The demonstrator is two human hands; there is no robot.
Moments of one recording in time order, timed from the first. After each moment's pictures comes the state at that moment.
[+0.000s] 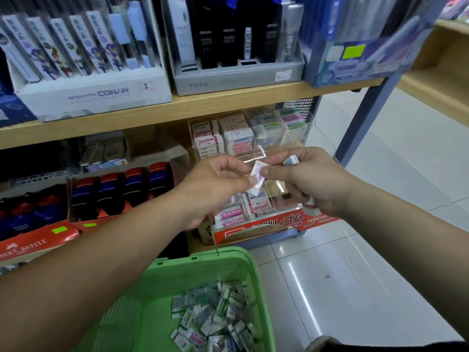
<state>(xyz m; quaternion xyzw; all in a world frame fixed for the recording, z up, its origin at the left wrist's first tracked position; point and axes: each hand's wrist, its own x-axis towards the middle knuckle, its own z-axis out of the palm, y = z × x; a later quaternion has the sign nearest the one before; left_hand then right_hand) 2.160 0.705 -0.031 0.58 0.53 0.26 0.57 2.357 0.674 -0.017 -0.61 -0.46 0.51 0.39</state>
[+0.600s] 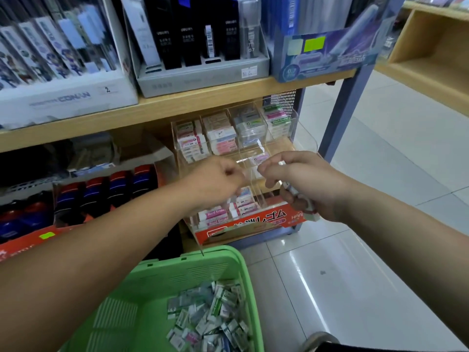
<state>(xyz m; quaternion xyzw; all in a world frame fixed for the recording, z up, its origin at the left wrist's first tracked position) 2.199 0.714 -0.030 0.71 0.57 0.11 0.40 2.384 0.659 -0.018 -0.63 -0.43 0.55 0.35</state>
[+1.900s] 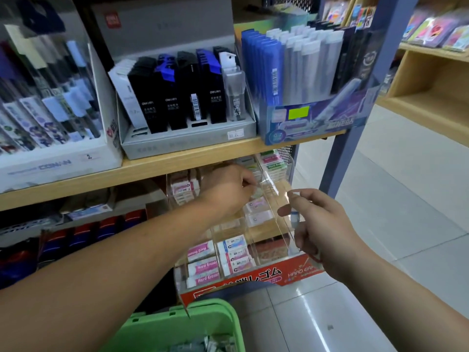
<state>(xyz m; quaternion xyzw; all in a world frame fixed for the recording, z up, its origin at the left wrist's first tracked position) 2.255 0.805 -0.045 0.78 0.57 0.19 0.20 2.412 0.676 -0.035 -0.64 -0.30 0.50 0.50</state>
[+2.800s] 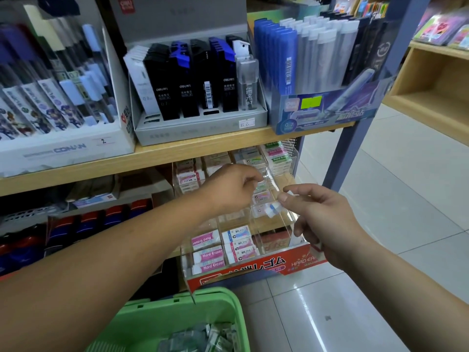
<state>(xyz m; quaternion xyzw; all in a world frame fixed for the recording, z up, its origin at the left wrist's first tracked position) 2.237 0.786 -0.034 0.83 0.48 0.14 0.27 2.407 0.673 -0.035 -0.63 -0.33 0.49 0.51</state>
